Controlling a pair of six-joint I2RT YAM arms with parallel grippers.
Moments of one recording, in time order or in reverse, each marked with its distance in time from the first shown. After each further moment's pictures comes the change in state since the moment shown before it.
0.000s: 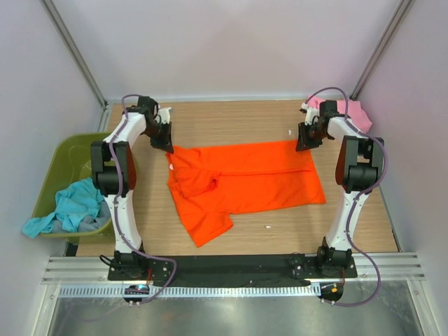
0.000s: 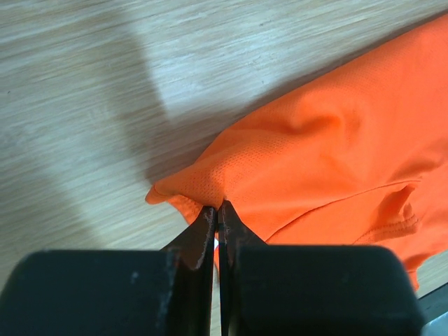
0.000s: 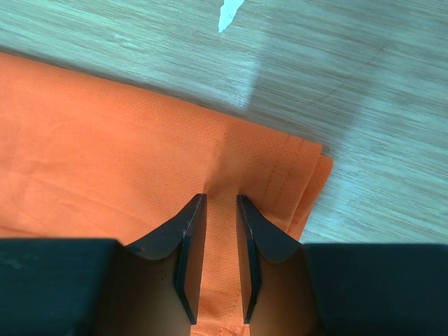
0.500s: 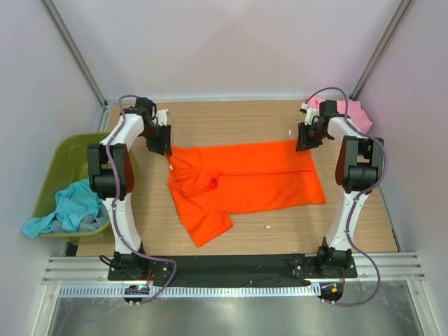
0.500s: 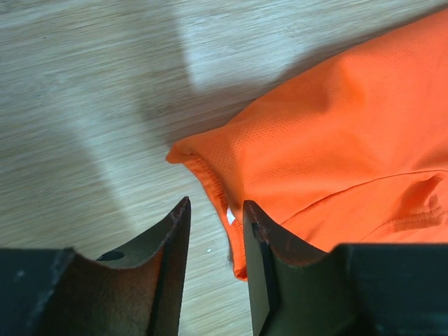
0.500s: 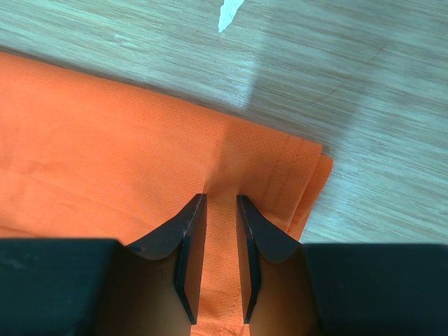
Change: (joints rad) left arm 0.009 -0.066 -0.063 -0.016 -0.079 -0.001; right arm 0.001 -0.002 0.000 0.000 0.003 -0.001
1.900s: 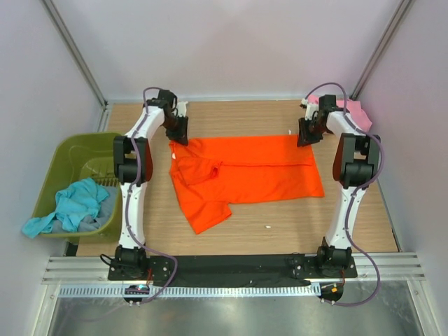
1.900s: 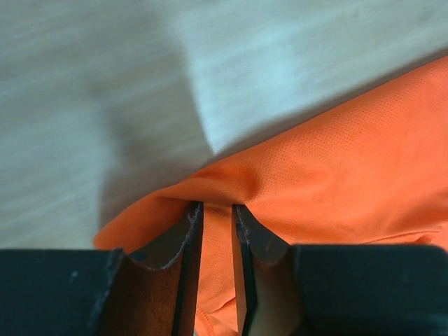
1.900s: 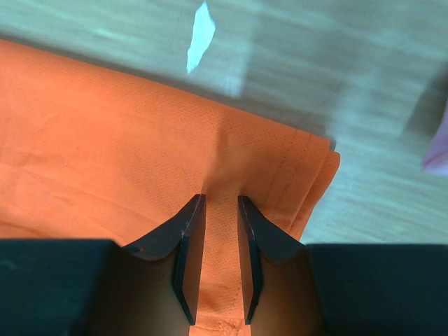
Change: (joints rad) left arm -0.107 0.333 0.416 -0.047 0.019 -0.017; right arm 0.004 0.077 0.143 -0.081 0.041 0.003
